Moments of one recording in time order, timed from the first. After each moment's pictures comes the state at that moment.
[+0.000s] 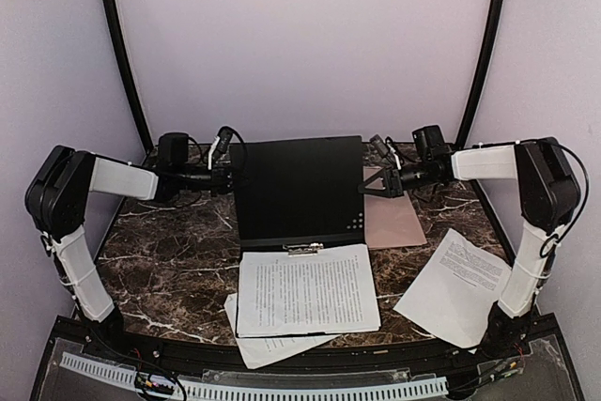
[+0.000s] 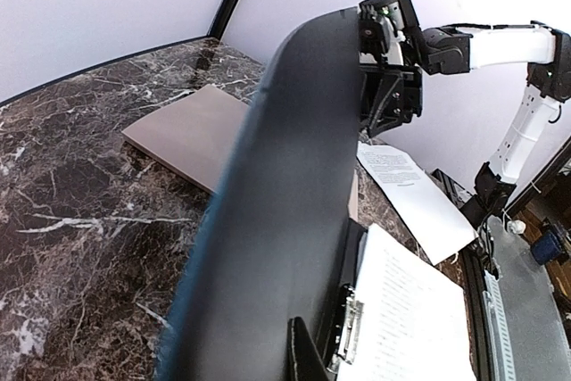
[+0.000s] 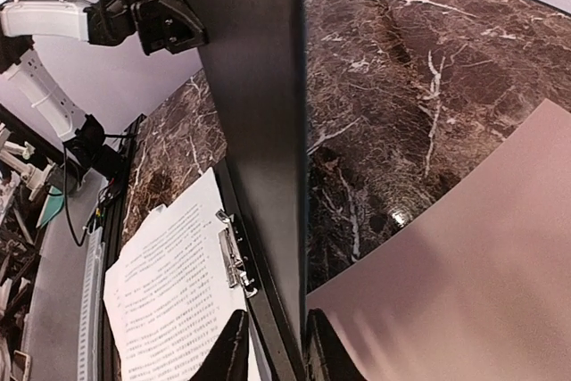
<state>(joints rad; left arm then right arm) -0.28 1.82 1.01 0.41 0.99 -0.12 0.30 1.85 1.18 -0.16 -1.10 -0.16</state>
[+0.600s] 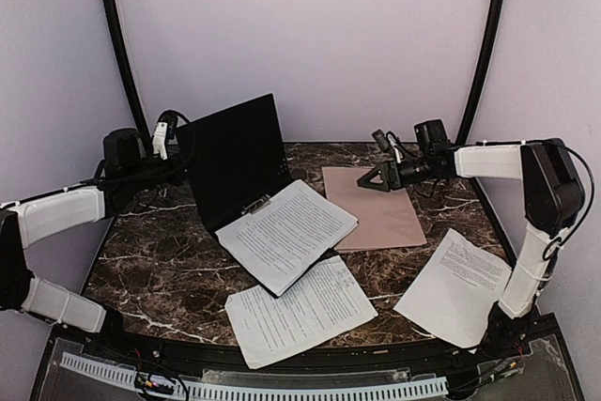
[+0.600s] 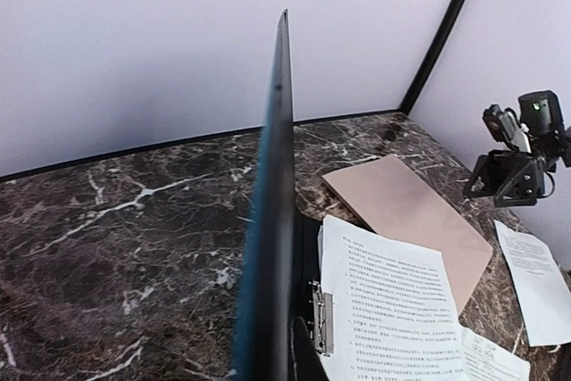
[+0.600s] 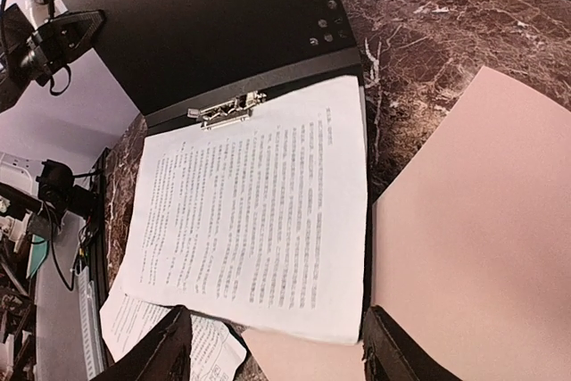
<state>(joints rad) -0.20 1.29 0.77 0.24 0.49 -0.17 0.30 1.82 1.21 -0.17 -0.93 0.00</state>
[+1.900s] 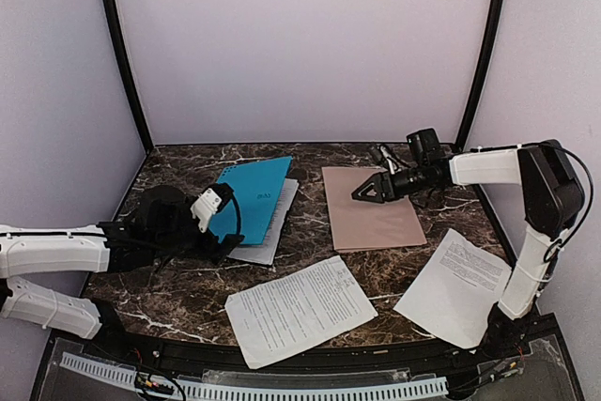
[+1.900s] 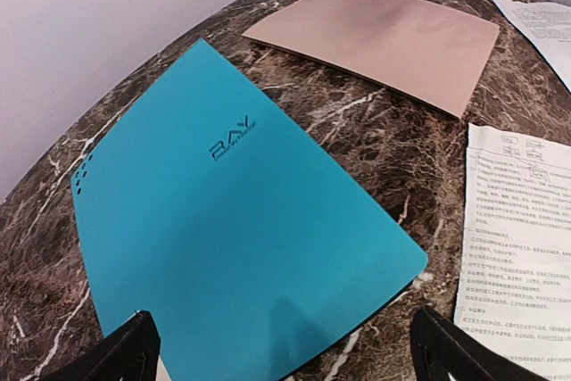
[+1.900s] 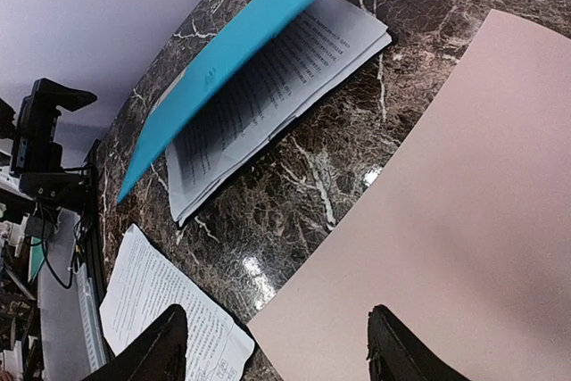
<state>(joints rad) -0.75 1.11 0.52 0.08 -0.14 0.17 0.36 1.80 1.14 -0.16 -0.86 0.06</state>
